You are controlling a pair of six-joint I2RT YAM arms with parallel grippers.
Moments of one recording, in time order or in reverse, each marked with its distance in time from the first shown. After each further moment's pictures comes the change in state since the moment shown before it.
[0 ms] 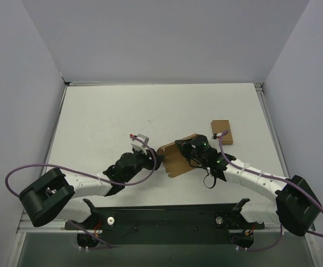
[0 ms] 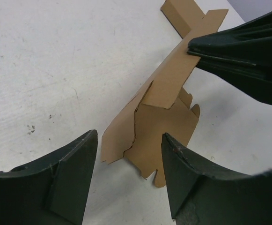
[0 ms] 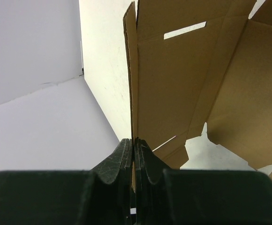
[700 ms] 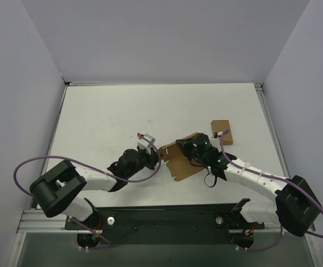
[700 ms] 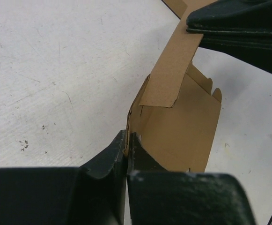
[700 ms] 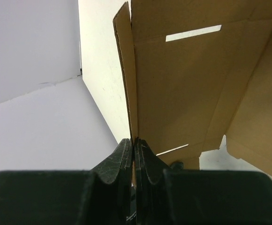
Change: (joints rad) left arm 0.056 0.133 0.050 0.064 0.170 0.126; right arm -0.021 0.000 0.000 -0.001 -0.022 -0.024
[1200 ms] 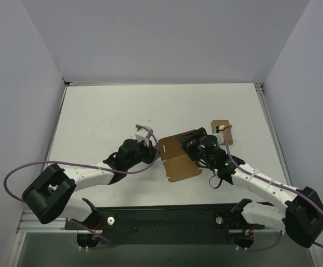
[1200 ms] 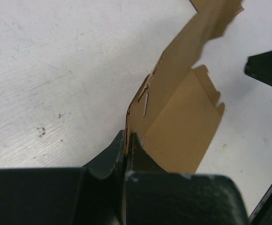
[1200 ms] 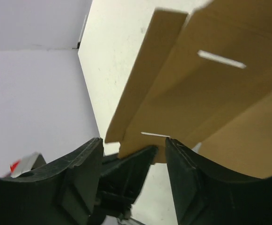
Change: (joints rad) left arm 0.057 -0.068 0.112 -0.290 0.055 -0.044; right arm -0.036 -0.090 -0.029 0.033 -0.060 -0.278
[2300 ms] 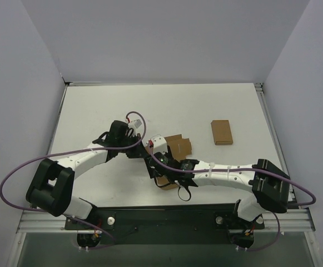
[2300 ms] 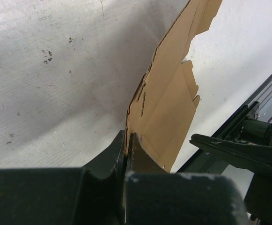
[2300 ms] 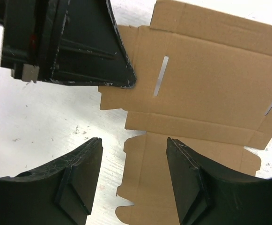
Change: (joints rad) left arm 0.309 0.048 0.265 -0.681 0.462 -0.152; right arm 0.489 0.382 0.339 -0.227 0.269 -0.960
